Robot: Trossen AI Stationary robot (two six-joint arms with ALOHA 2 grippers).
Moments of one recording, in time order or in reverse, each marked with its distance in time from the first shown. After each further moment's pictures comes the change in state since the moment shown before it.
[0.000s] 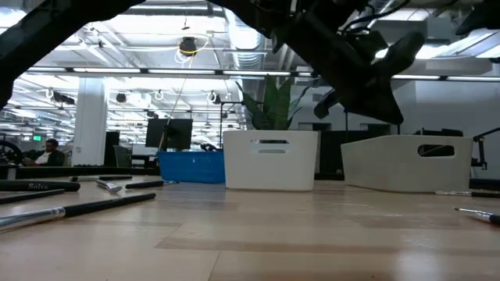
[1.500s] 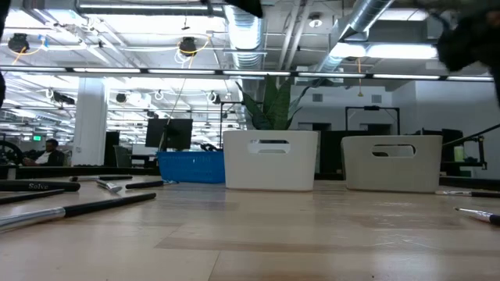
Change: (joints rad) left arm -0.026 -0.743 -0.365 -0.362 -0.652 -0.026; right arm -0.188 0.213 -0.348 0.286 -0.475 -0.069
